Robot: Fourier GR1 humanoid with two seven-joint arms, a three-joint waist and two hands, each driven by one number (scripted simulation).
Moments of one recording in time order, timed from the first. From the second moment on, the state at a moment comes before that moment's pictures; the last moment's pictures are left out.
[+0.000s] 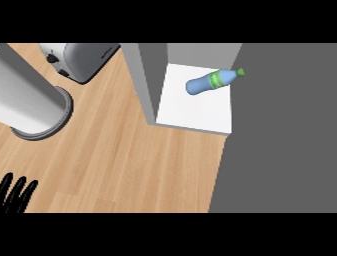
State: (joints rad) left arm 0.41 0.87 -0.49 -1.76 0.88 -0.13 -0.91; right arm 0.54 -0.53 0.61 -2.50 0.03 0.37 -0.17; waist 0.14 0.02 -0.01
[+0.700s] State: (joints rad) left arm 0.41 0.94 -0.43 -1.74 0.90 -0.21 -0.92; right arm 0.35 -0.49 0.63 -2.48 -0.02 0.40 -0.03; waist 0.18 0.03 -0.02
